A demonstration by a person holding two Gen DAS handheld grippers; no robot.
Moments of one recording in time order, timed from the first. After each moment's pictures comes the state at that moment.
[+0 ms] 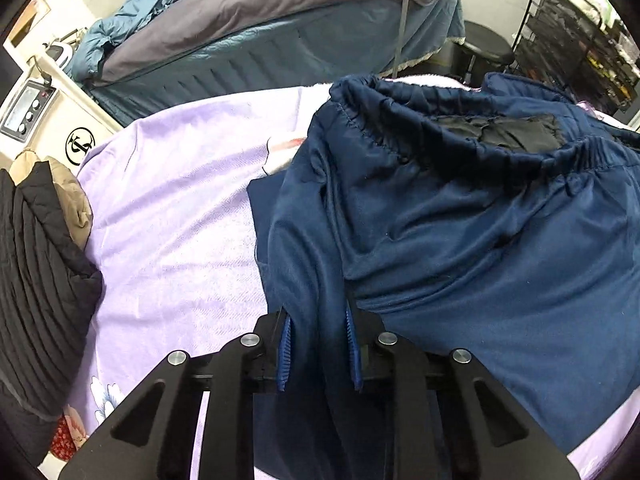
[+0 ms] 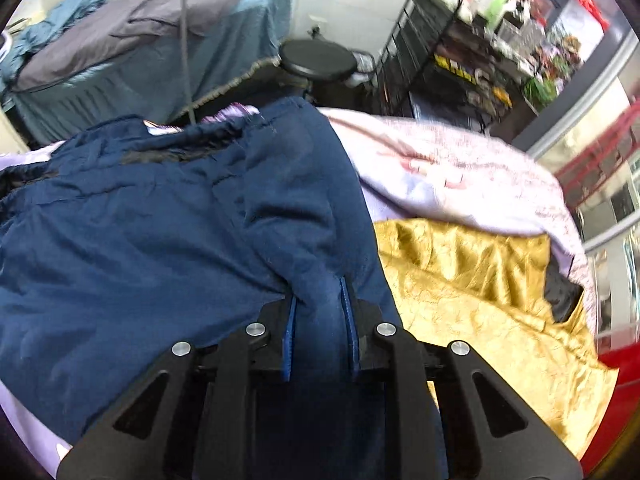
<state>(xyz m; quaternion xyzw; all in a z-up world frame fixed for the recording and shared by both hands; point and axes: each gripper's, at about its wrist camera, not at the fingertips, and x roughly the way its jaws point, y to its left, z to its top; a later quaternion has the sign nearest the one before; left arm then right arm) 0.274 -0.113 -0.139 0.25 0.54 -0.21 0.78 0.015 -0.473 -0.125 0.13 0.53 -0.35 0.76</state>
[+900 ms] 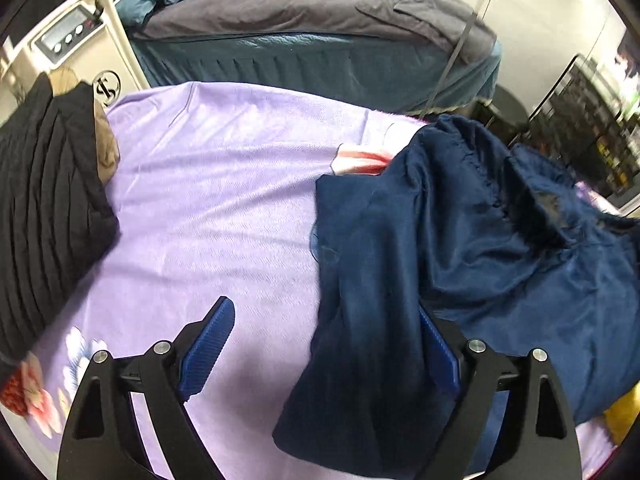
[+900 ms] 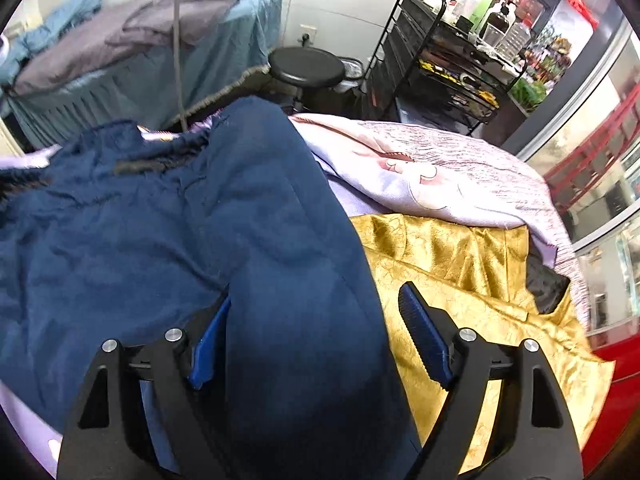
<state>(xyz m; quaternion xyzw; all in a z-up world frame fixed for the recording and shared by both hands) 0.284 -0.036 -0.112 0.09 0.54 -0.20 0.81 -0.009 -0.469 -0.109 0.13 0.50 -0.35 0.78</state>
